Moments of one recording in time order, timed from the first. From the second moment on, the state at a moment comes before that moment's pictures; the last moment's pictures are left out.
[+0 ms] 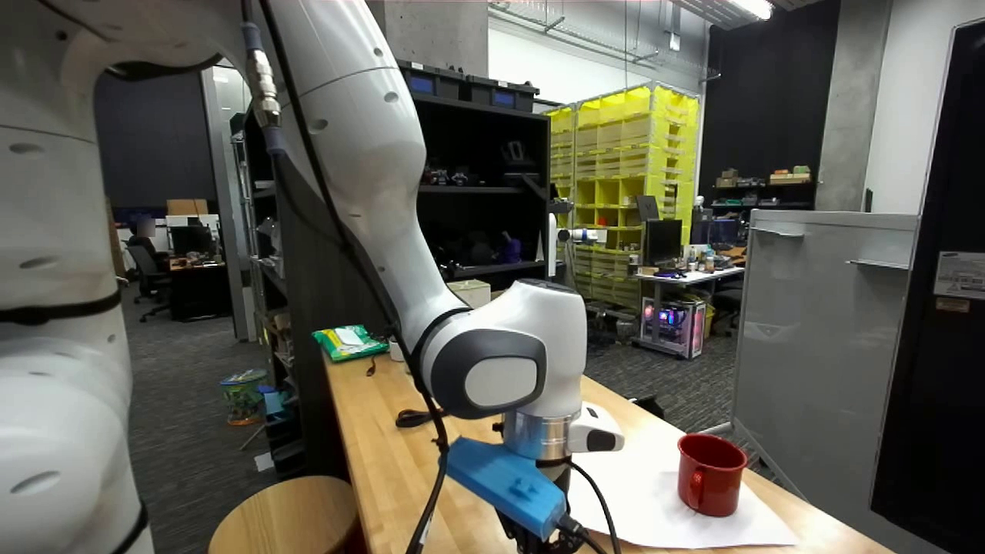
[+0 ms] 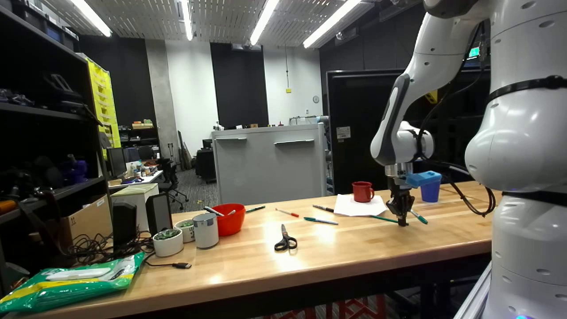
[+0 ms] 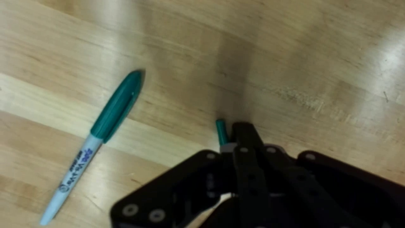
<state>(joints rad) -0.31 0.03 -0.30 -2.67 -0.04 2.67 -0.42</state>
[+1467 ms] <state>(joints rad) -0.33 0.10 -0.31 -2.57 -0.04 2.66 -0.44</state>
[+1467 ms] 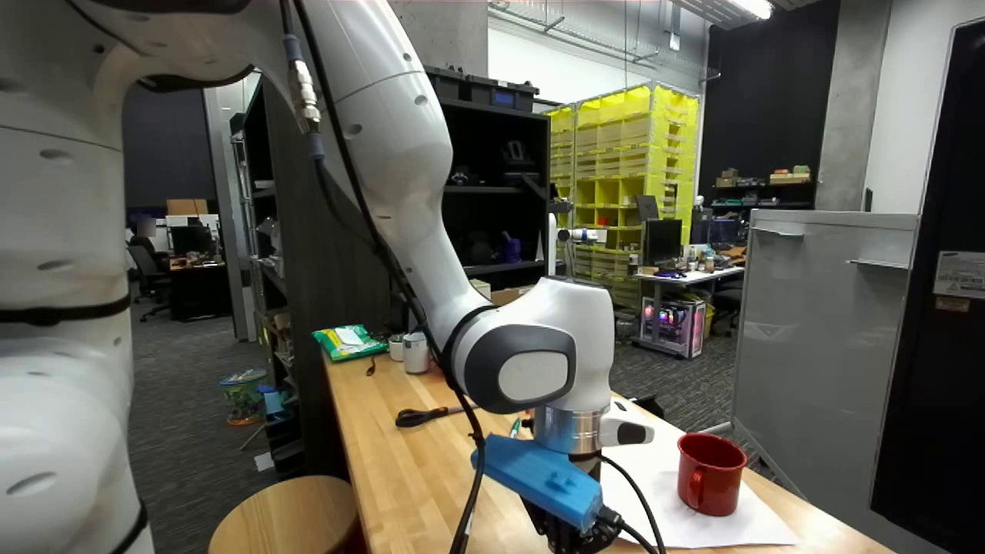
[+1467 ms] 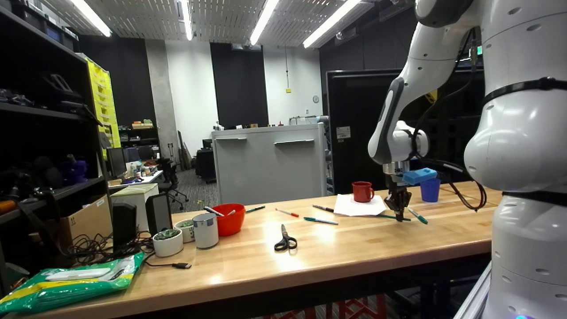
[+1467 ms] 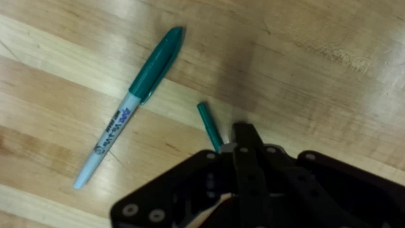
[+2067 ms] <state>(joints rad) -0.33 0.07 -0.31 -2.54 -0.06 2.66 -0.44</state>
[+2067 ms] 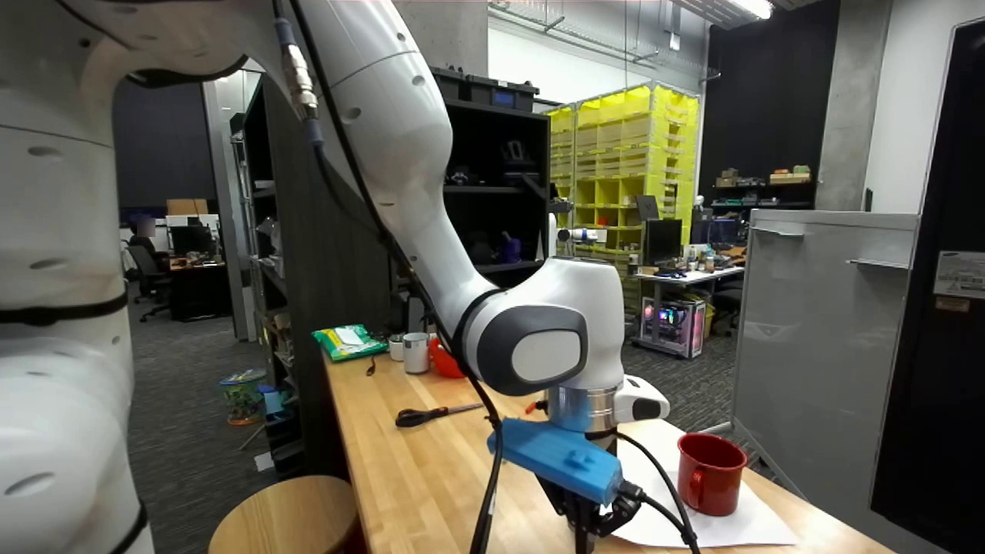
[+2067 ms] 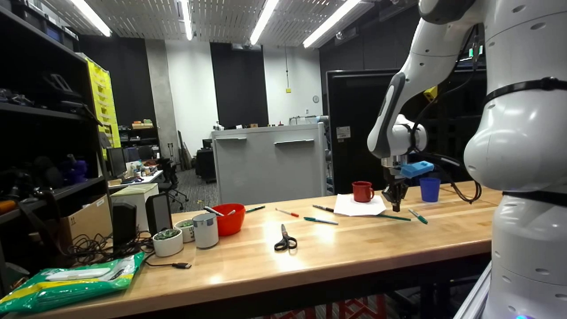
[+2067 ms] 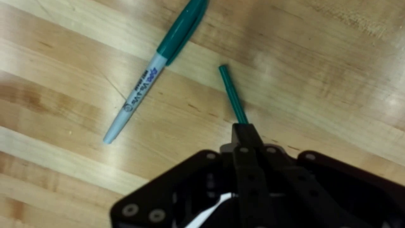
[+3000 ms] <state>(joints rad) -0.33 0.13 -0.29 -2.48 0.09 2.66 -0.54</state>
